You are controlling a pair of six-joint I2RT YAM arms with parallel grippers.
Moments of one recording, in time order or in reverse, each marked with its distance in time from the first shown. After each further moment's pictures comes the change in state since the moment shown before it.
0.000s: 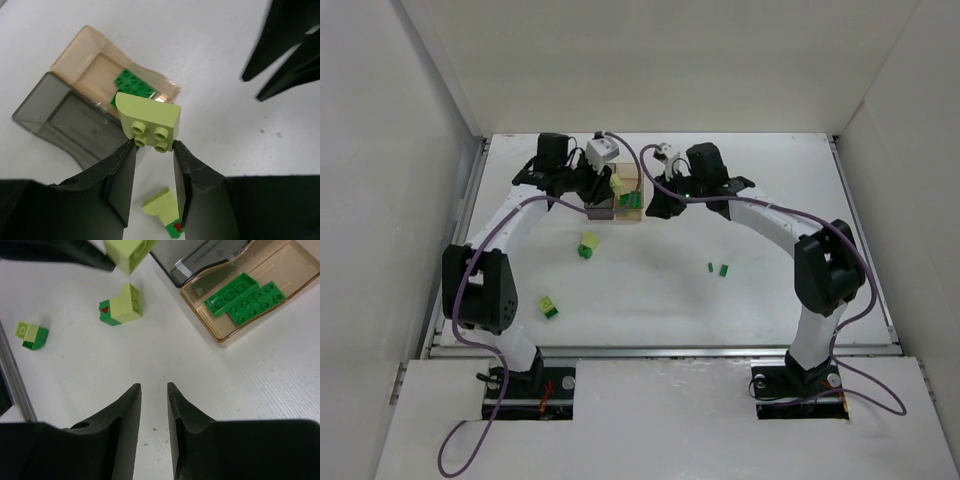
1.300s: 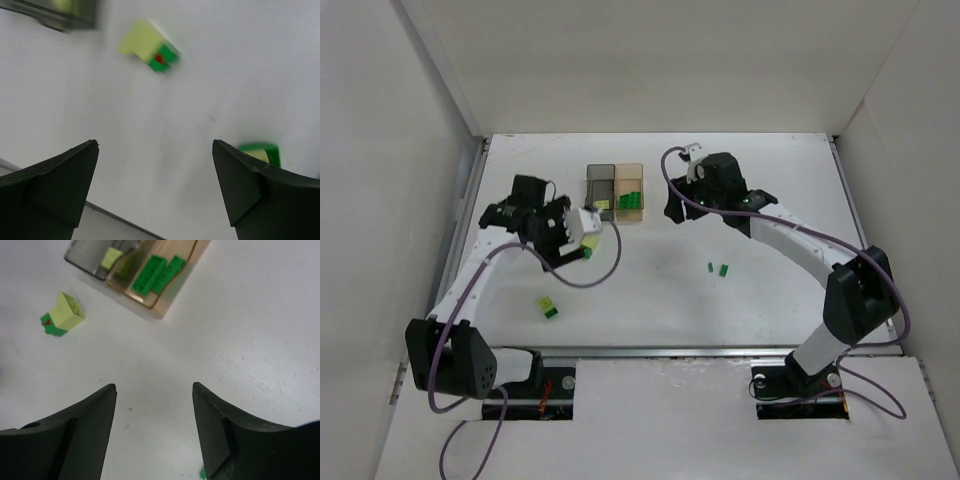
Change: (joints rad) left arm 0.080 -0.340 -0.179 -0.467 -0.318 0.587; right arm 0.009 -0.230 -0.150 -0.025 0.396 0.126
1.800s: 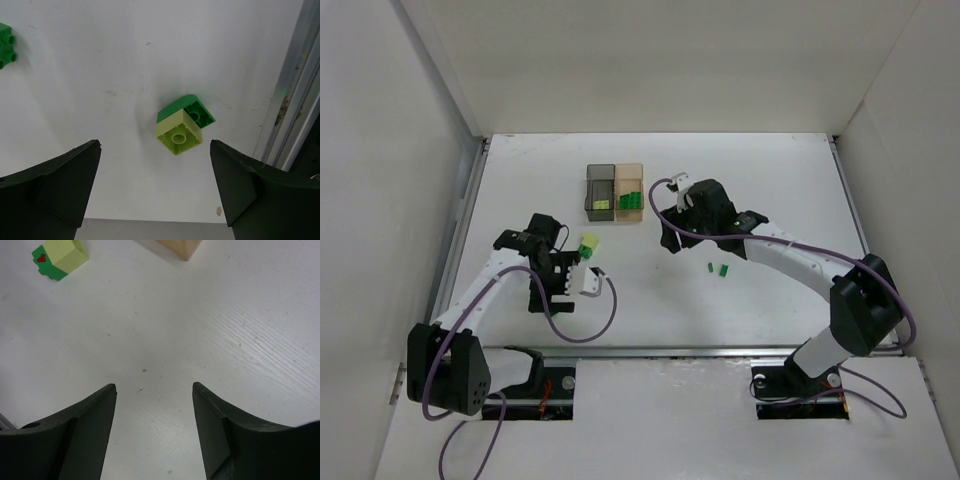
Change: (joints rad) left arm -0.081 -0.116 -0.315 -0.227 -0.144 0.363; right arm 0.125 -0.055 -0.167 -0.029 0.080 0.008
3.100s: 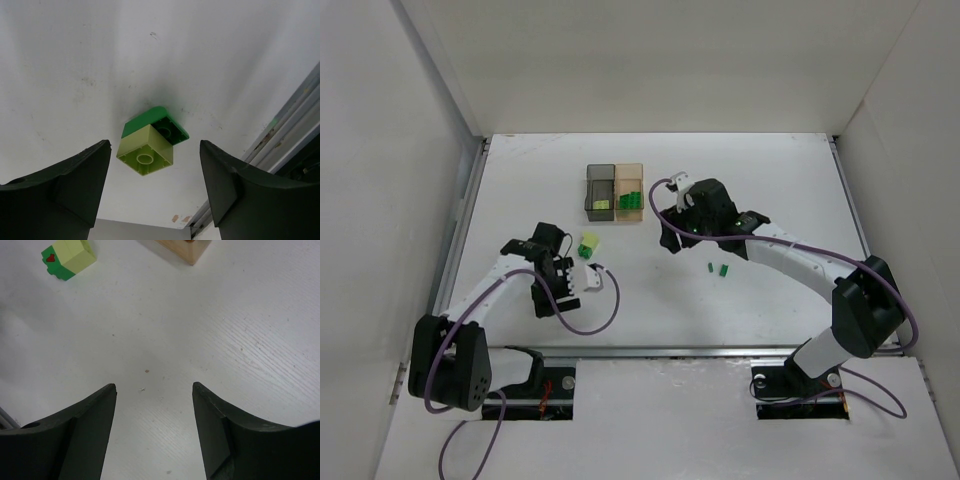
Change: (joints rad) left arm -0.011 0.031 -0.124 0.158 -0.089 -0.319; right arm -0.001 -0.023 -0.008 0.008 -0.014 -0.019
